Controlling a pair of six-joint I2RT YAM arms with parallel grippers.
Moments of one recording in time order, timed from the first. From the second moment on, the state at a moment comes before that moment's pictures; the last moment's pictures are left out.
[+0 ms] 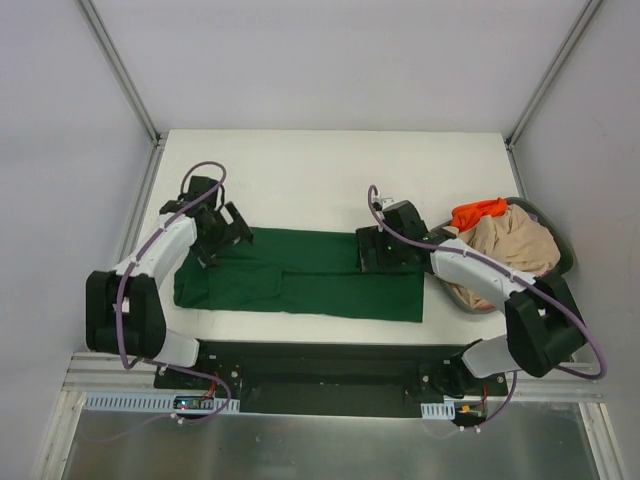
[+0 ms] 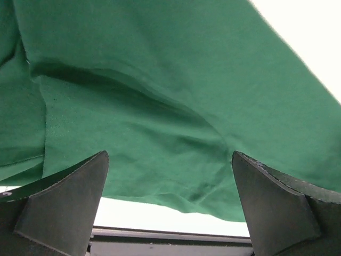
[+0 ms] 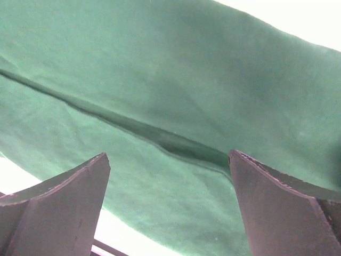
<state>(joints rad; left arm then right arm) -0.10 1.40 1.01 -0.78 0.05 -0.73 0.58 1.41 0.85 -0.38 -0.07 0.31</state>
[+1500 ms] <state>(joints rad) -0.24 2.77 2.50 -0.37 0.48 -1.14 1.12 1.64 0.95 -0.34 -0.29 0.38</state>
